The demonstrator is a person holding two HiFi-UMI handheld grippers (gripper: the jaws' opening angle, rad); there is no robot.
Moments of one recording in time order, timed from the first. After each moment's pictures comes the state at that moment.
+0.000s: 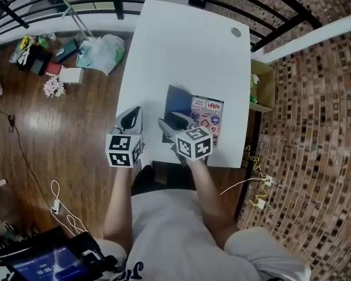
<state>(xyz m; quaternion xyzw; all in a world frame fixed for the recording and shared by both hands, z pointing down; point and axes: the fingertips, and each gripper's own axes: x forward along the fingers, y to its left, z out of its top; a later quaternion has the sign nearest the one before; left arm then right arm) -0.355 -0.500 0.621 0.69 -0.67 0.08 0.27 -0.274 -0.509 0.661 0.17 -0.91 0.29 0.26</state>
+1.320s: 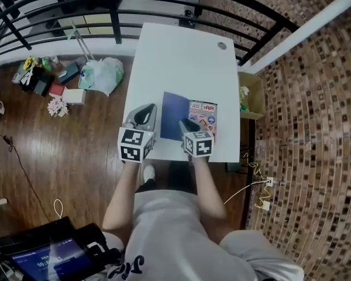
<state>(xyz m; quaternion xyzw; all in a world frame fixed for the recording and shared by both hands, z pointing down) -0.331 -0.488 0.532 0.76 -0.63 0.05 0.17 -0.209 -0.512 0.659 0.34 -0.87 0.21 0.30</state>
